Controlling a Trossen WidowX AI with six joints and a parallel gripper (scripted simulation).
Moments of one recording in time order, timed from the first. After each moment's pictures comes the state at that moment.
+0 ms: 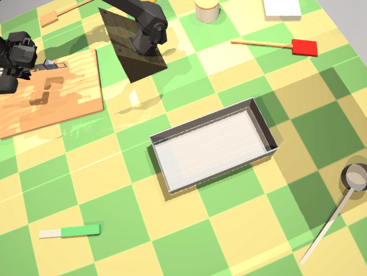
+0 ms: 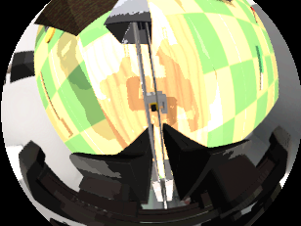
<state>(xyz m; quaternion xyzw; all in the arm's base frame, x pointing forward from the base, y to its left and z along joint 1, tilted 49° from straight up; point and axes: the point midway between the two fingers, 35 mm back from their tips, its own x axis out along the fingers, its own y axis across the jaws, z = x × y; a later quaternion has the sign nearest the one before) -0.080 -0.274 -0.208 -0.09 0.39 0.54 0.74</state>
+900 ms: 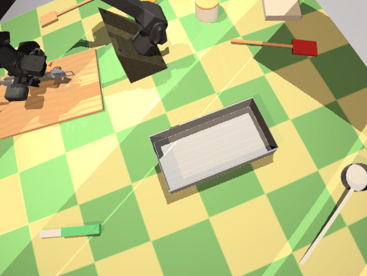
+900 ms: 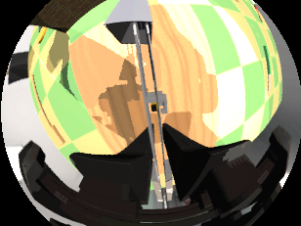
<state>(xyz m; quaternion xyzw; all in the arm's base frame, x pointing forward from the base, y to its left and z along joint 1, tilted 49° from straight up) -0.074 -0.240 -0.236 -0.09 0.39 0.54 0.74</state>
